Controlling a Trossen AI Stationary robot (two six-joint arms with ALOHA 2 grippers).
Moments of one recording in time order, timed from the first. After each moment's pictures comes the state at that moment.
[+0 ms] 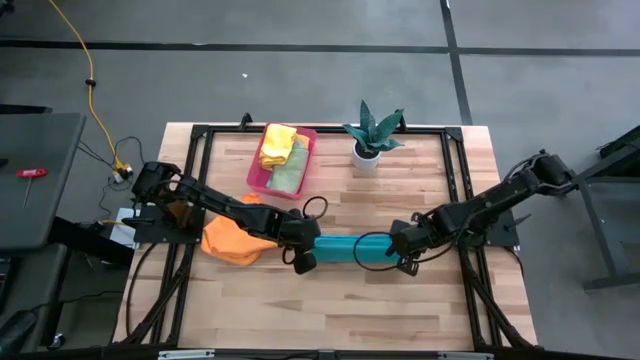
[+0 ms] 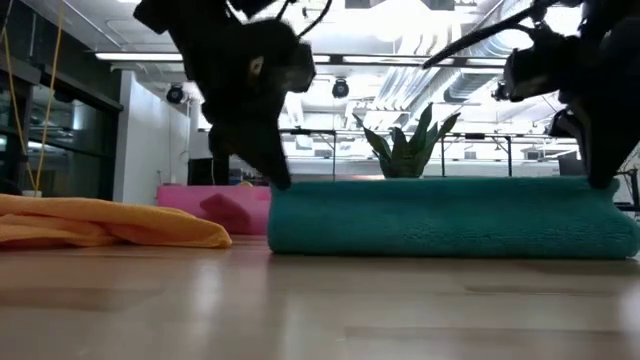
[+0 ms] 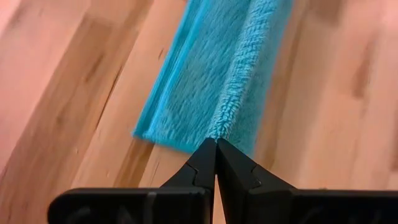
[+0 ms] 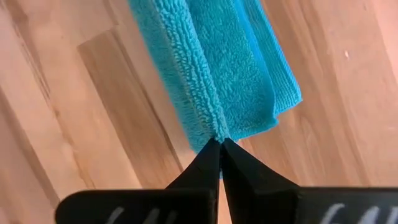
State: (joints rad) left arm -0.10 1.76 1.08 -0.35 -0.11 -0.56; right arm 0.38 1.29 0.76 -0.77 0.02 0.78
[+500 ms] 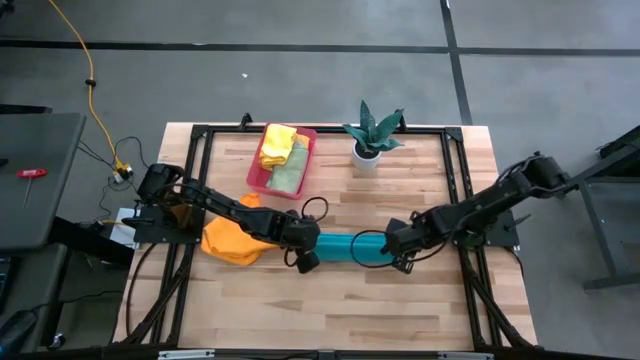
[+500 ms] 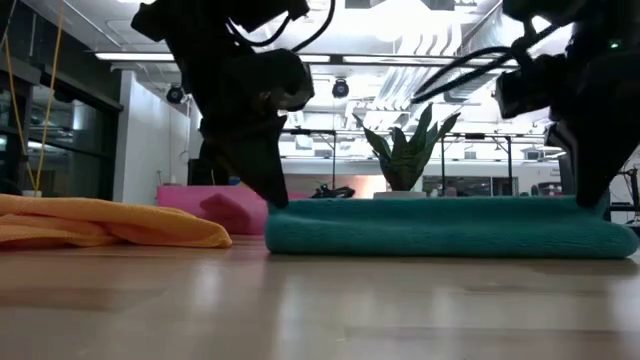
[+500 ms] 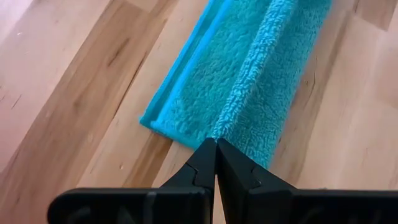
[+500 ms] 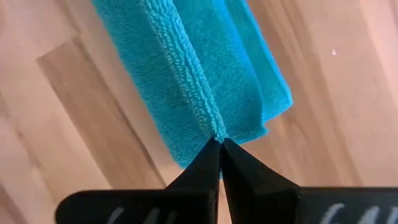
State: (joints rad) left arm -0.11 1.80 1.07 -0.35 -0.18 -0.65; right arm 0.36 1.36 0.76 -0.77 0.06 0.81
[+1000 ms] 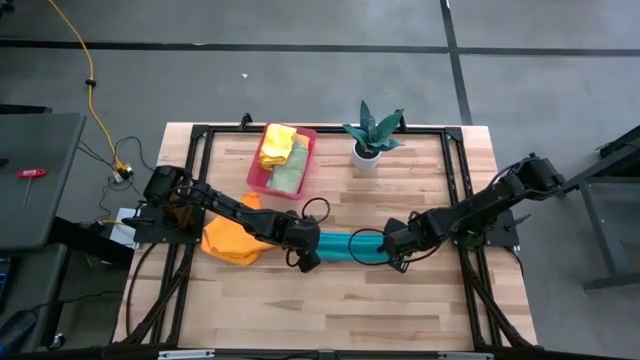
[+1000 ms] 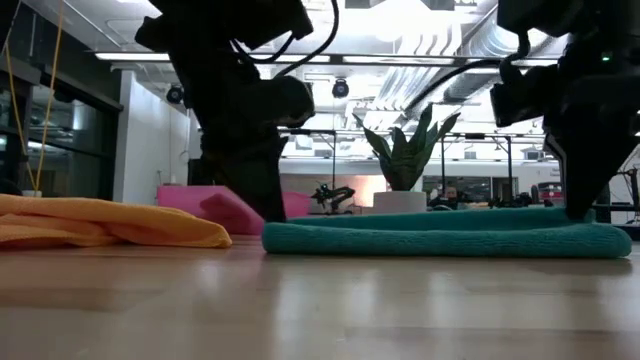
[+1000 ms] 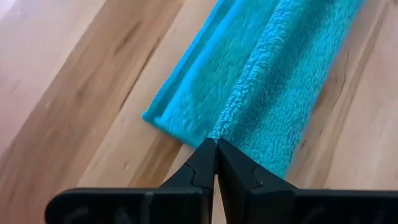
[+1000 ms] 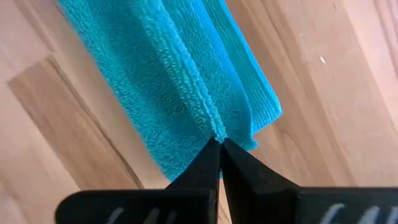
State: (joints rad) left arm -0.11 1.85 1.07 -0.35 -0.20 -0.68; right arm 0.36 1.41 0.76 -0.75 0.11 0.86
